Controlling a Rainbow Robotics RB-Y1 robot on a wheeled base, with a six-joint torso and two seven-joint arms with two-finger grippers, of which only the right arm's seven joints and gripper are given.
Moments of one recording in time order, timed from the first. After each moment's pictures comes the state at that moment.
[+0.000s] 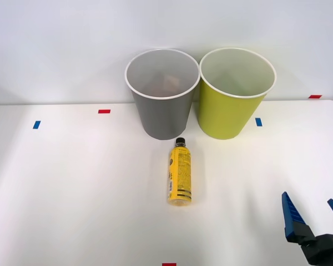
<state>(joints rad) 0.98 -0.35 0.11 -2.37 -0.33 -0.10 1.38</state>
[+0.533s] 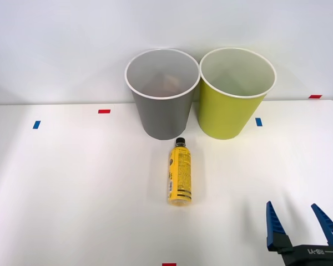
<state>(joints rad) 0.87 -0.26 0.16 -2.06 0.00 -0.40 1.23</state>
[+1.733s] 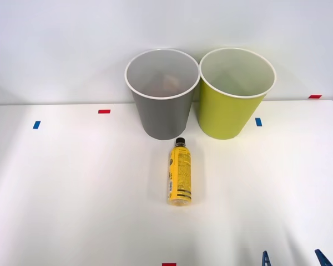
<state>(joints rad) 0.98 -0.25 0.27 -1.76 -0.07 -0.91 1.53</state>
